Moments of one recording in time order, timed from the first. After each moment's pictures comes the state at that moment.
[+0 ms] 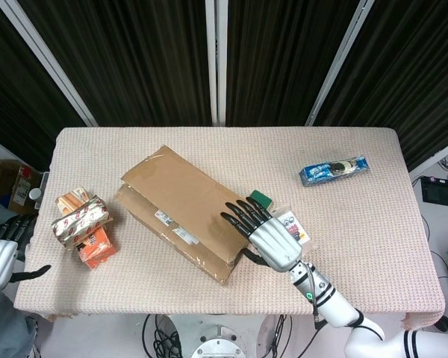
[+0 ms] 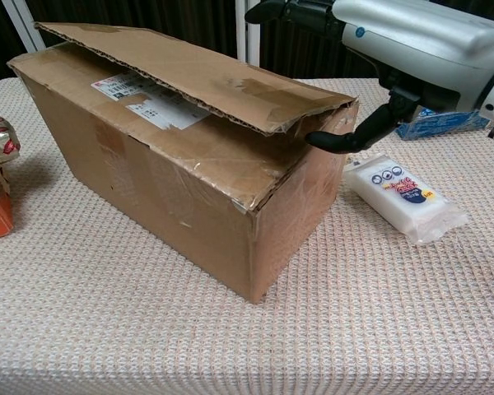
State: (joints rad) left arm -0.13 -1.04 -0.01 -1.55 1.53 1.42 -0.07; right arm 0.56 -1.44 0.18 -1.87 -1.56 1.08 -0.39
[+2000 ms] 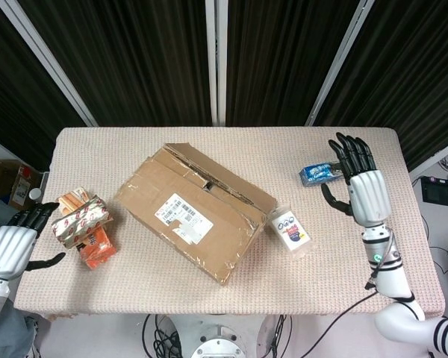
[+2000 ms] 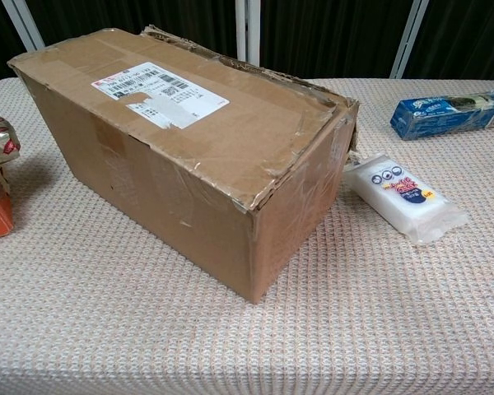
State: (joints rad) left arm -0.23 -0.98 -0.04 -1.65 1.57 1.35 -0.04; right arm 0.45 -1.29 0.29 -1.61 -1.48 1.45 0.00
